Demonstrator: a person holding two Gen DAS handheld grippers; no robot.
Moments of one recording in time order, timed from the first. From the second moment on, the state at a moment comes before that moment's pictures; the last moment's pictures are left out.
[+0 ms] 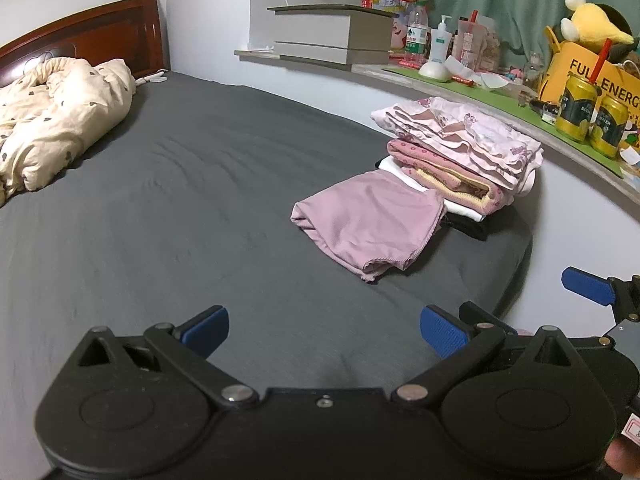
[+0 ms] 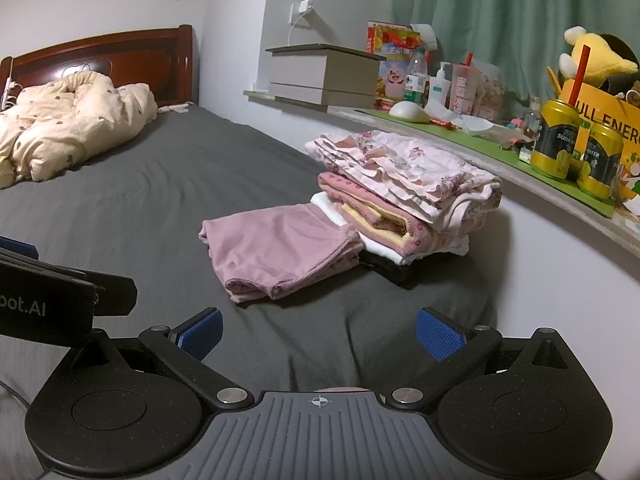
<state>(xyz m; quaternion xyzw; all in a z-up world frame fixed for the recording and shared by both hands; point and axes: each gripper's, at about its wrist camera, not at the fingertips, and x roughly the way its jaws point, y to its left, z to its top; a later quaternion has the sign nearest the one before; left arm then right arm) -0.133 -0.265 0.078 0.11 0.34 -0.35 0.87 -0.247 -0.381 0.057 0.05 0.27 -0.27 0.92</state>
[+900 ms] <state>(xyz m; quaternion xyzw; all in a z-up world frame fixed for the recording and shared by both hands) -0.130 -0.267 0.077 0.11 0.34 -0.35 0.87 -0.245 -0.382 0.056 0.05 0.27 -0.27 0.92</state>
